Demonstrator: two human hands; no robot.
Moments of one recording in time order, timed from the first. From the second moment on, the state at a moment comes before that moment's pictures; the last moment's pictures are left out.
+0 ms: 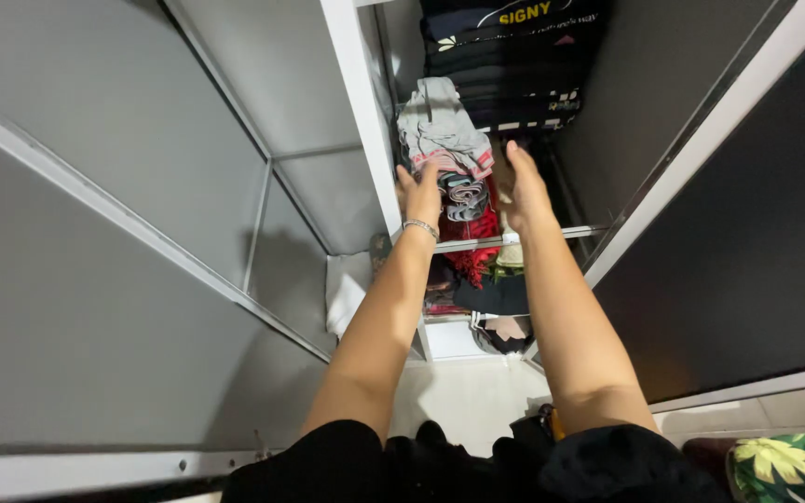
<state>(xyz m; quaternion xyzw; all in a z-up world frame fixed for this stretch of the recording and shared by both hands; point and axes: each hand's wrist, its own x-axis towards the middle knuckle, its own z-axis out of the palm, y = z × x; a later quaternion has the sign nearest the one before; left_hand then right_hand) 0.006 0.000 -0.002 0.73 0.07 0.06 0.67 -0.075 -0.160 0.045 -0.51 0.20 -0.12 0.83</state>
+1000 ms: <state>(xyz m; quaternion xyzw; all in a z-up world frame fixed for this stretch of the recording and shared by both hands) -0.249 0.008 0.011 0.59 0.08 -0.13 0.79 -0.297 -0.135 0.021 -0.48 0.11 -0.06 0.87</state>
